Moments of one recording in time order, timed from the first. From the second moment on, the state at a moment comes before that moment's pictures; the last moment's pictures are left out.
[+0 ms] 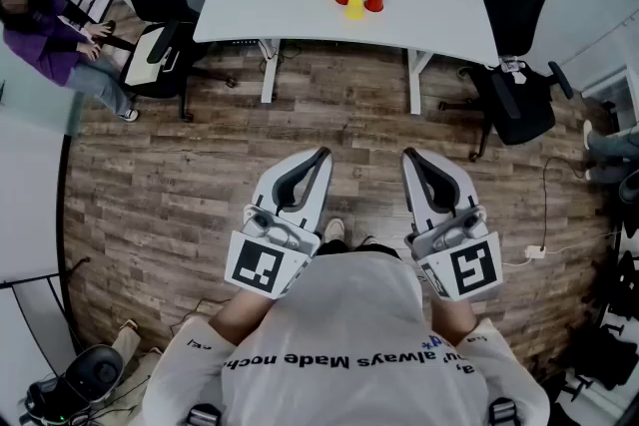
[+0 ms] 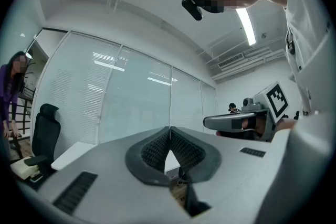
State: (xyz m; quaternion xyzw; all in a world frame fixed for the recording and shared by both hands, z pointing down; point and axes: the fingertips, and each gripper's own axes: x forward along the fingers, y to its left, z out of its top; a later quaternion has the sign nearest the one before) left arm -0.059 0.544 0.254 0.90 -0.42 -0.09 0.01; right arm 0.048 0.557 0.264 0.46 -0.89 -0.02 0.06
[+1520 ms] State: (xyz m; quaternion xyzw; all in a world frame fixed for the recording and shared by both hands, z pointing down) left arm 0.057 0.317 0.254 0.91 -0.41 -0.08 0.01; right arm 0.161 0.331 0.269 0.46 -0.89 0.00 0.03
